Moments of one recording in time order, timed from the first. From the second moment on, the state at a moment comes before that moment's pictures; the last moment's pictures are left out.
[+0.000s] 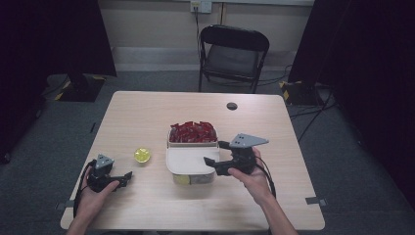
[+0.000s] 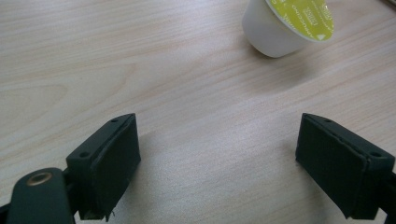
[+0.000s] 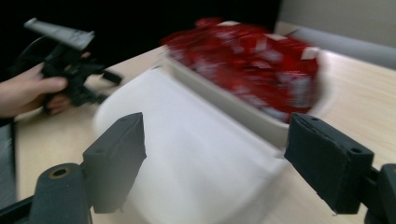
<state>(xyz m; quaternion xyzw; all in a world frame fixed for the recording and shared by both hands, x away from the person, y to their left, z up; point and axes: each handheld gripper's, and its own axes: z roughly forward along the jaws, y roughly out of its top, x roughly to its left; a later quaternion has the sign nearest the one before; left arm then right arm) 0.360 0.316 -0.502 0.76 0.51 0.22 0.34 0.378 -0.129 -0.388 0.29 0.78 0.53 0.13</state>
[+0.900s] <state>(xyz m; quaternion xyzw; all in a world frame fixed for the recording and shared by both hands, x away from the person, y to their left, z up) 0.359 0.316 -0.502 0.76 0.51 0.22 0.34 0.387 -0.229 -0.436 0.47 0.74 0.43 0.21</state>
